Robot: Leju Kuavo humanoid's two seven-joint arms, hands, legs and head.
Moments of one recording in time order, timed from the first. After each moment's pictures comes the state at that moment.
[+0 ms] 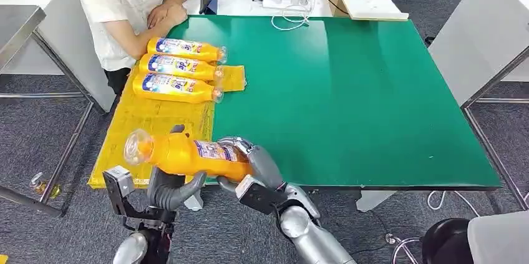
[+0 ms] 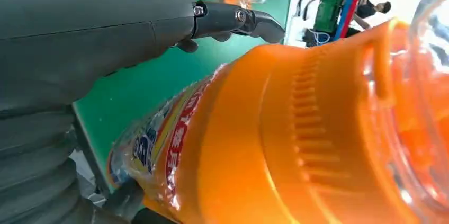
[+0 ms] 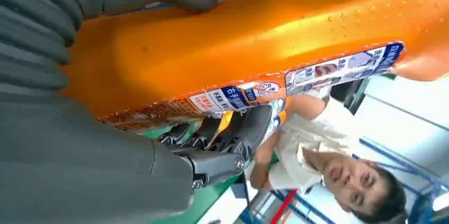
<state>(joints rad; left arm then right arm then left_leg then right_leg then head) 0.05 -0.14 -0.44 -1.55 0.41 0.00 -0.33 -0.27 0.15 0.52 -1.01 0.30 0.06 -0.51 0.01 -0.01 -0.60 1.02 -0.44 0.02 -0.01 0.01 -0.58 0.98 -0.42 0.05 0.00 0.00</state>
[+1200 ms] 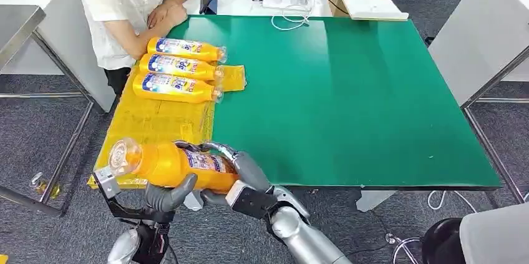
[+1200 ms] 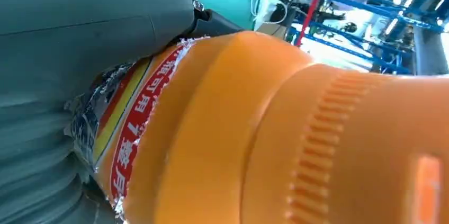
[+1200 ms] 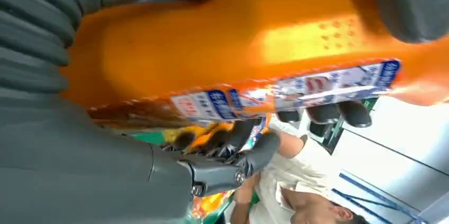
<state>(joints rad) 0.04 -0.13 -0.41 -1.53 0.57 -0.28 -0.31 -0.31 0.17 0.60 -0.94 0.20 0.14 -0.55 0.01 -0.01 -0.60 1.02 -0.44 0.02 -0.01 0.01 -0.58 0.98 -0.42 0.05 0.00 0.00</state>
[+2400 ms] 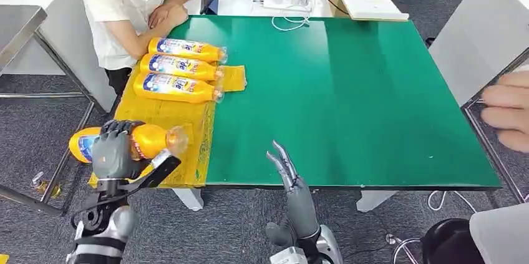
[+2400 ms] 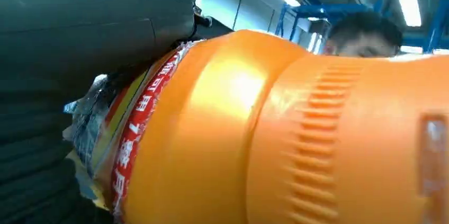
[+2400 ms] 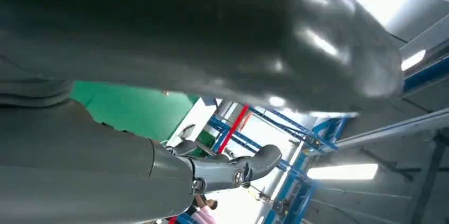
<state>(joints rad) -0.17 -0.03 -0.17 -1.30 -1.08 0.57 -0.12 0.09 0.08 0.47 -1.44 0.35 -0.22 -0.69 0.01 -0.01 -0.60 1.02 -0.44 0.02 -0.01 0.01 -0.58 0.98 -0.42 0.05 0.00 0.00</state>
